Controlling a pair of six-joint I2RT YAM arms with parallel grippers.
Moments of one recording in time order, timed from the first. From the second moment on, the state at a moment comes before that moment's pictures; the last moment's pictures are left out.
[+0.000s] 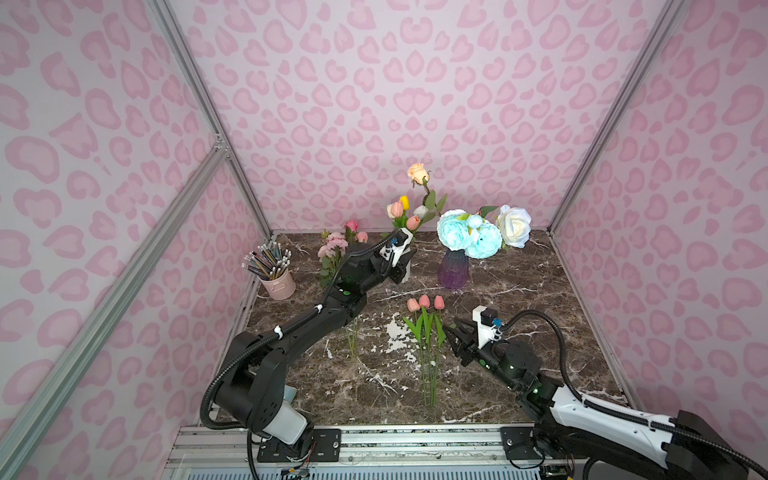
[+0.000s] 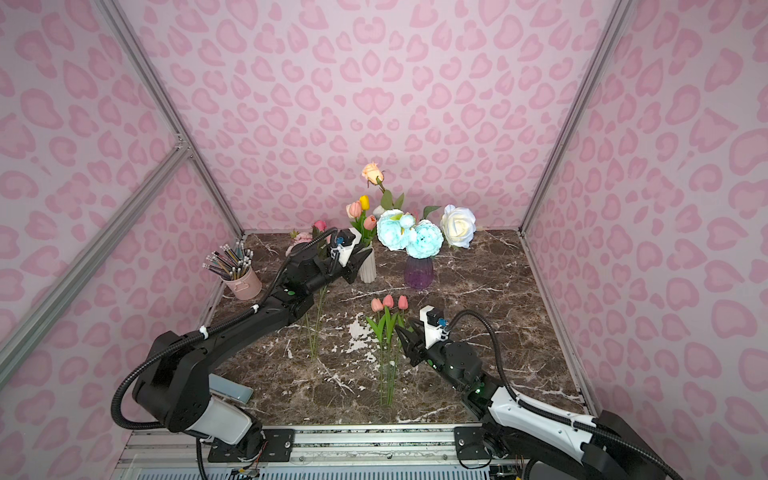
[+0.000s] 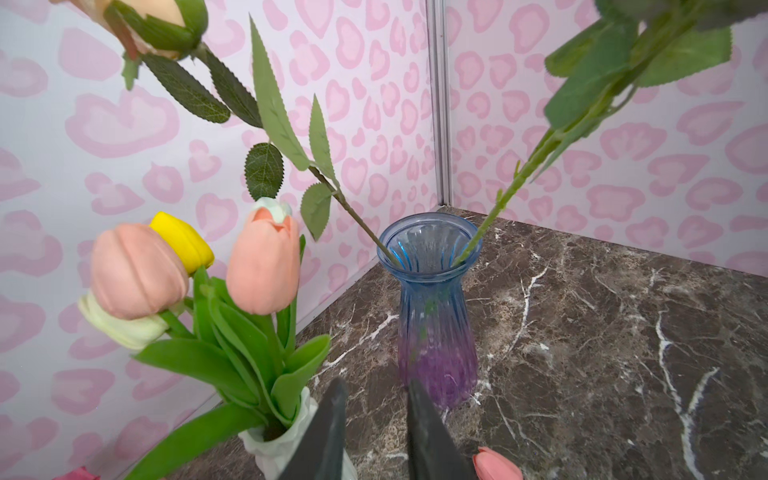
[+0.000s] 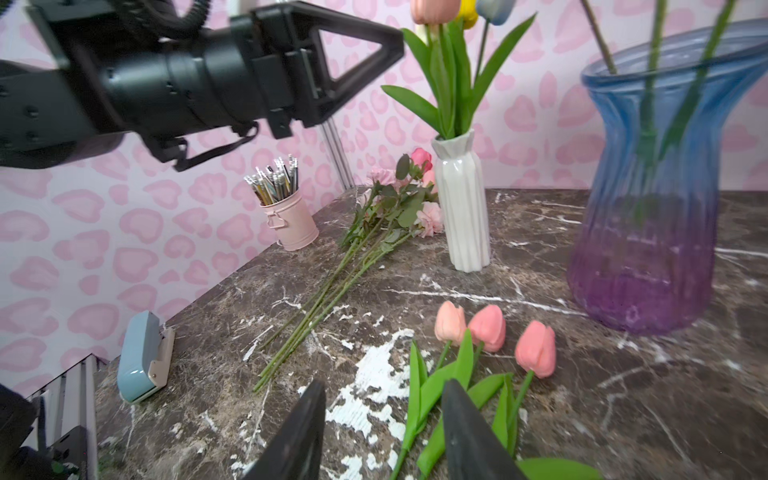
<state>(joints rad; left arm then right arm) -0.52 1.57 1.07 0.41 0.28 0.22 0.83 0.95 0.19 0.70 0.08 0.31</state>
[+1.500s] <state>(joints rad) -0.45 1.85 1.32 0.47 0.31 0.24 0.90 1.47 0.14 1.40 0.05 0.35</state>
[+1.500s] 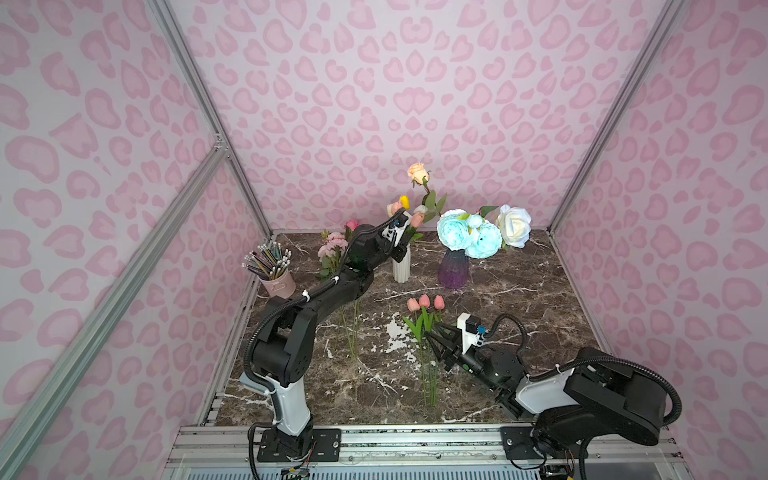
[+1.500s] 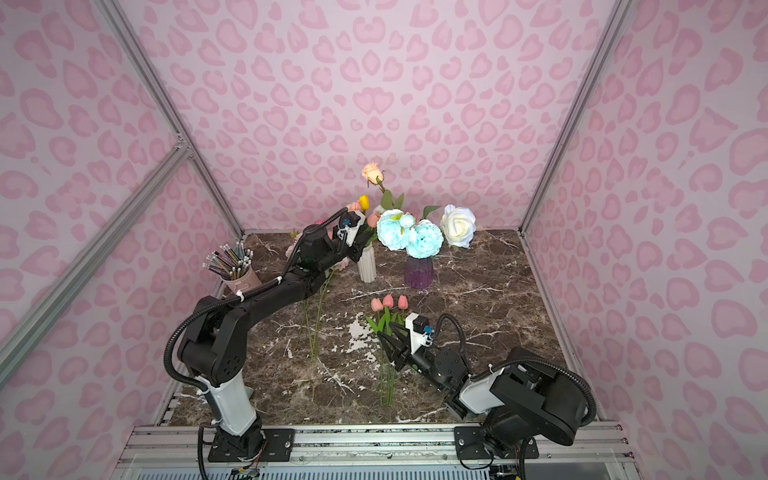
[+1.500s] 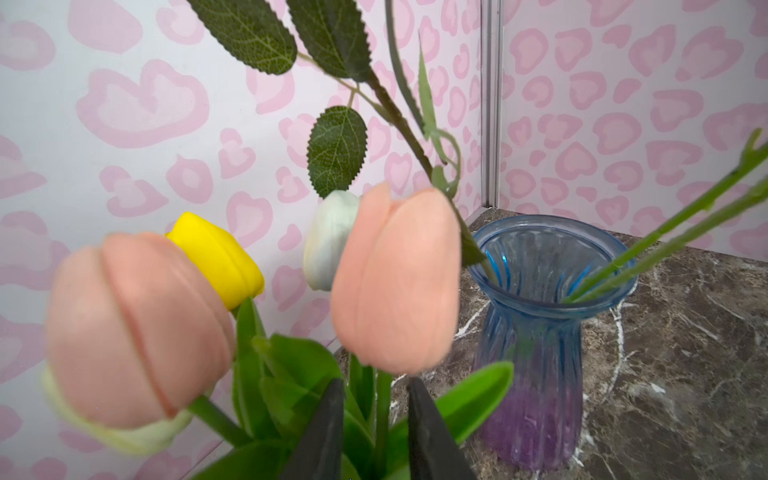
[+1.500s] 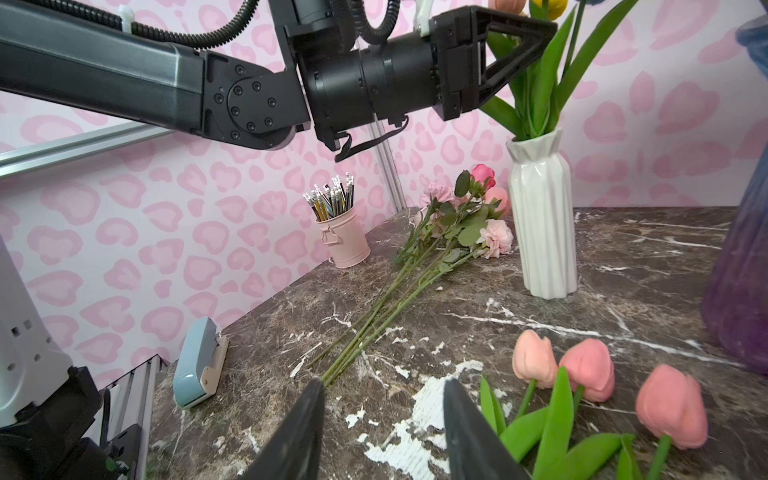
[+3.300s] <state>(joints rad) -0.45 1.65 1.39 0.46 0.33 0.18 0.87 1.48 0.11 1.45 0.04 0.40</state>
